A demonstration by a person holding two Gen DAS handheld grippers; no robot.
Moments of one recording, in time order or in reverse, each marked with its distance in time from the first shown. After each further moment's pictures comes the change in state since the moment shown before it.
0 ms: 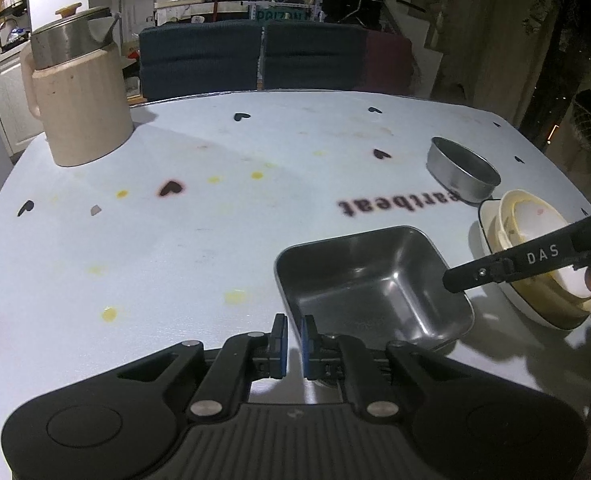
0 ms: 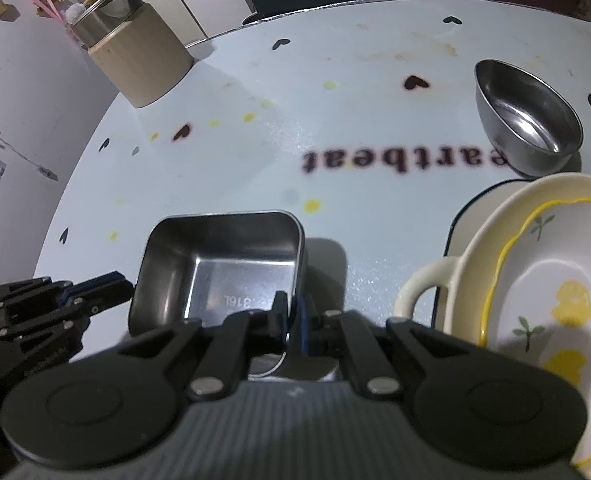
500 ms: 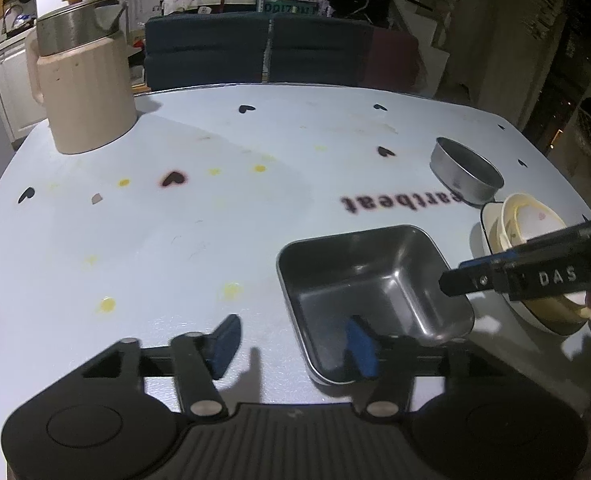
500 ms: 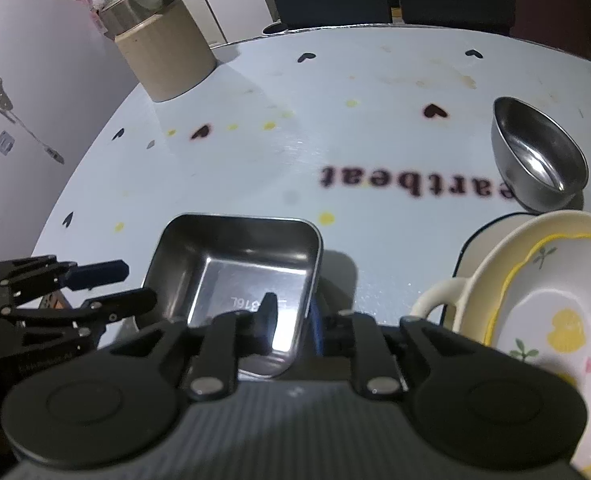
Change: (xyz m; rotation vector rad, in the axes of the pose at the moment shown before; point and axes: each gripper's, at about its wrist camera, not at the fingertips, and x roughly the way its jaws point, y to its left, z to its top) left arm 0.000 0.005 0.001 -0.044 0.021 -0.003; right arm -0.006 0.016 -0.006 -0.111 -0.046 -0.017
